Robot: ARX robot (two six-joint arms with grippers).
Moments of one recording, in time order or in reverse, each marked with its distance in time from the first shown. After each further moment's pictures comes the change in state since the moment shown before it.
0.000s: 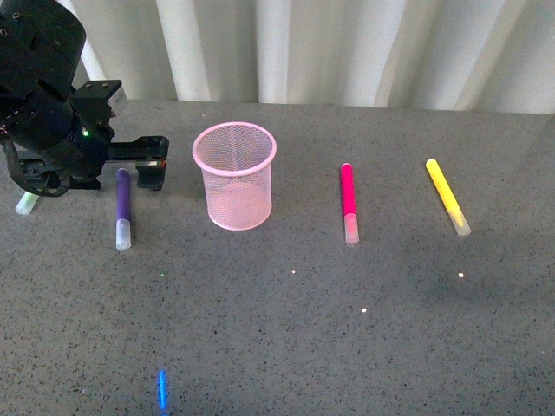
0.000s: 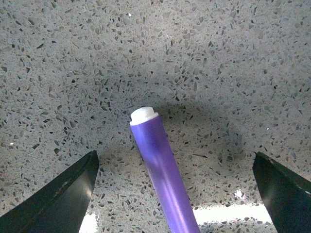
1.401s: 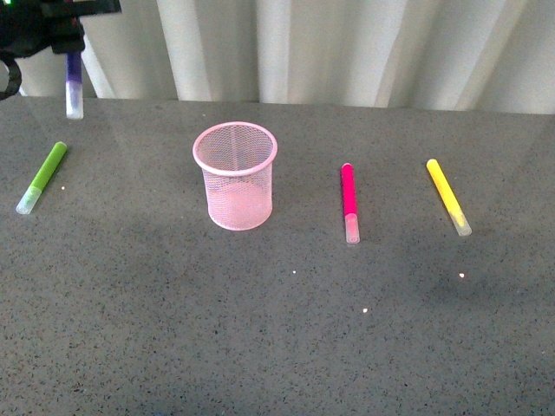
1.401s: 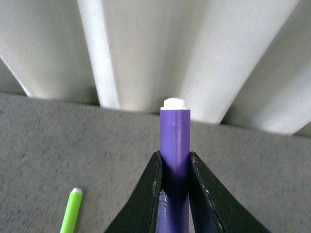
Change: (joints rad) left arm -0.022 -0.323 -0.281 0.677 -0.148 -0.084; right arm 0.000 0.000 0.000 0.000 0.000 0.000
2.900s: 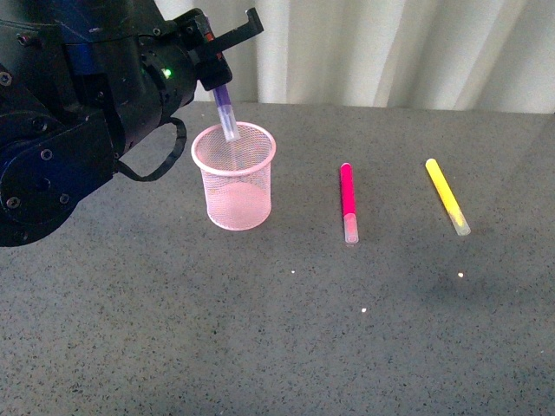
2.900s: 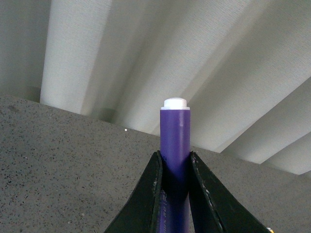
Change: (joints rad) left arm -0.292 0.156 -0.150 0.564 -0.071 -0.342; right arm 0.000 0.000 0.000 0.000 0.000 0.000
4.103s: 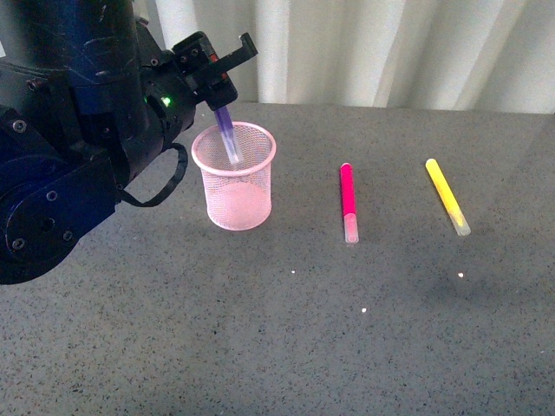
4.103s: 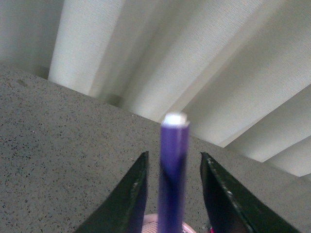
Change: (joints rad) left arm -0.008 0.037 -0.039 0.049 -0.032 -0.070; right arm 0.000 0.000 0.000 0.000 0.000 0.000
